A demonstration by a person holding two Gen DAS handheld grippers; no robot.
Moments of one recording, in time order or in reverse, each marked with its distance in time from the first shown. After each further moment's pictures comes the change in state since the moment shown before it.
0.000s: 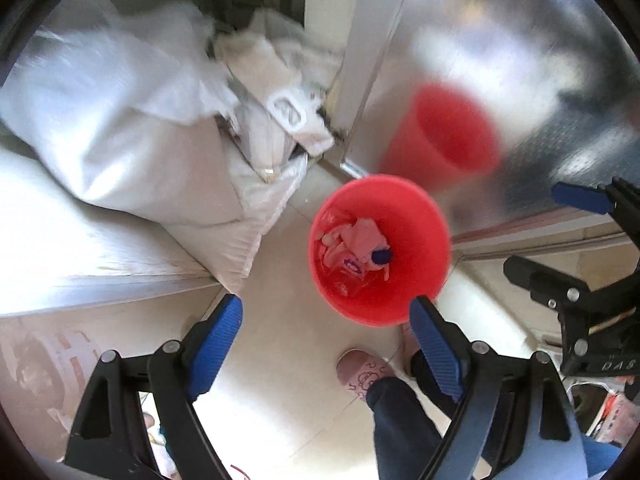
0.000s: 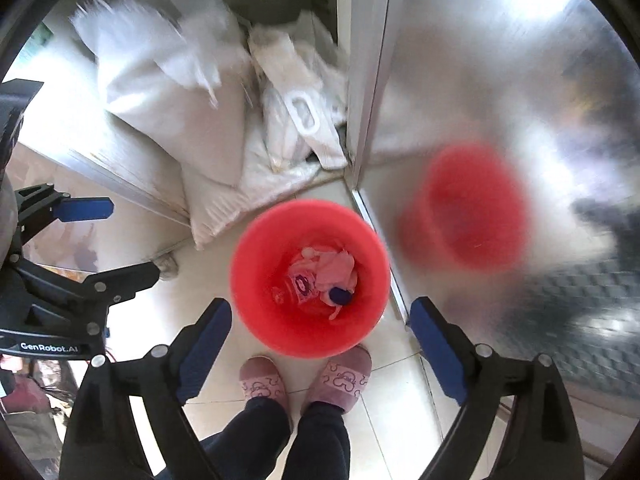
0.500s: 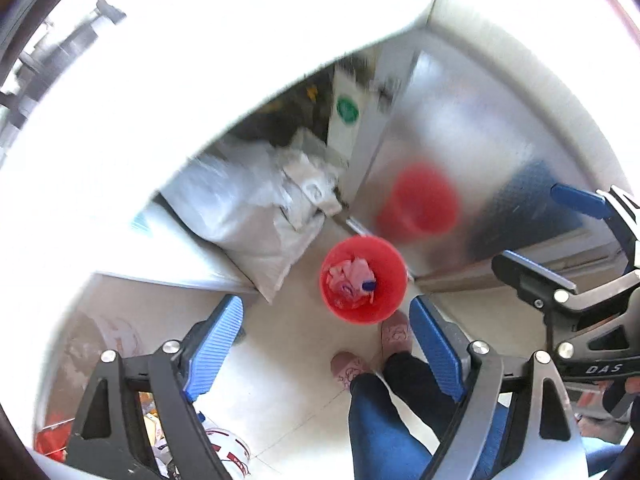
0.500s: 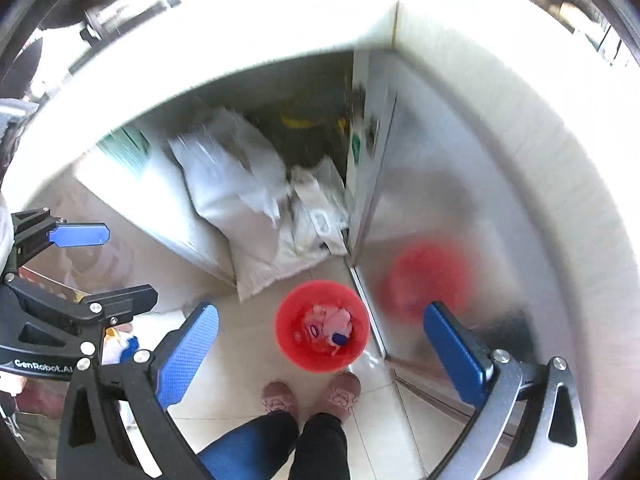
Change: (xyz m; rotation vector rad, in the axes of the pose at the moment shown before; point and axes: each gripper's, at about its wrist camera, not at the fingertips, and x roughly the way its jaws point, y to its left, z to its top) left arm -0.262 -0.015 0.008 -0.082 -0.141 0.059; right arm -0.235 0.026 0.035 -0.035 -0.203 0.000
